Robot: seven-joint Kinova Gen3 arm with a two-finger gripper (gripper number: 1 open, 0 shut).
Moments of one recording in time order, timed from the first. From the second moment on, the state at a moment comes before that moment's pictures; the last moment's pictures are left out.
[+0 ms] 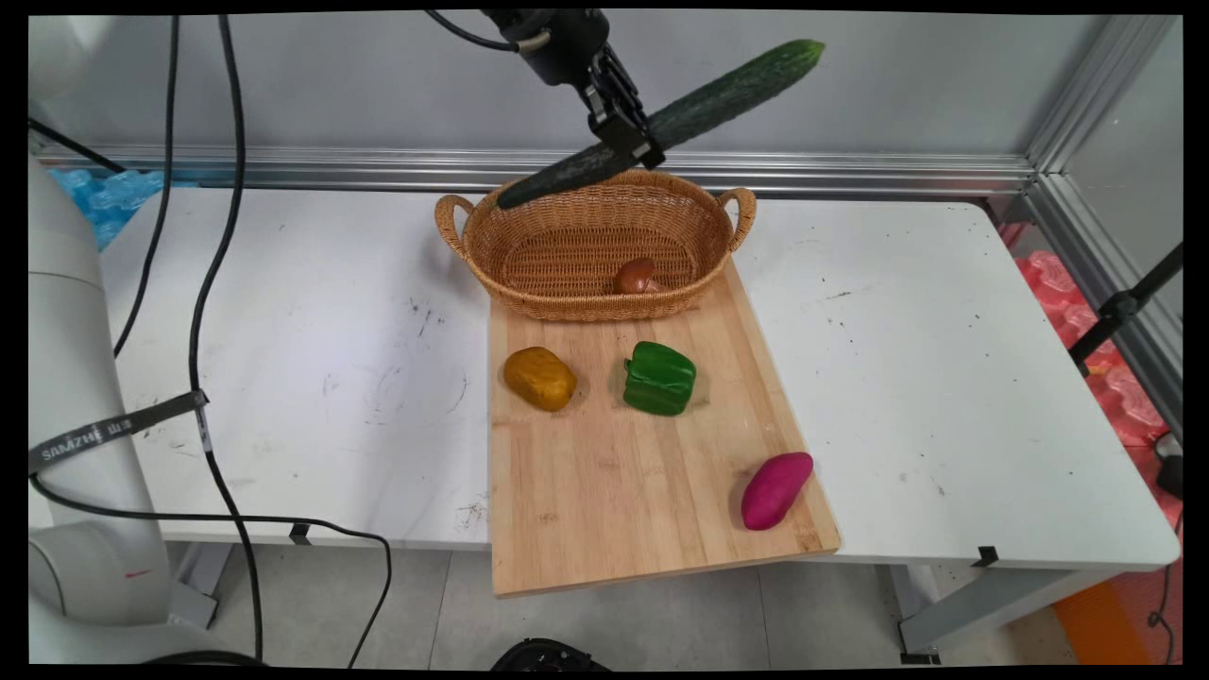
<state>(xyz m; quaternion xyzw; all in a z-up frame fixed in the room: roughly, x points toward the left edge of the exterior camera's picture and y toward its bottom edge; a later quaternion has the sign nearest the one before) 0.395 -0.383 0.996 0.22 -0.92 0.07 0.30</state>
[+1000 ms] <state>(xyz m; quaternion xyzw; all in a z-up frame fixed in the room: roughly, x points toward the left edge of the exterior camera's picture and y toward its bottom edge) 0.328 -0.260 0.967 0.28 -0.93 0.01 0.23</state>
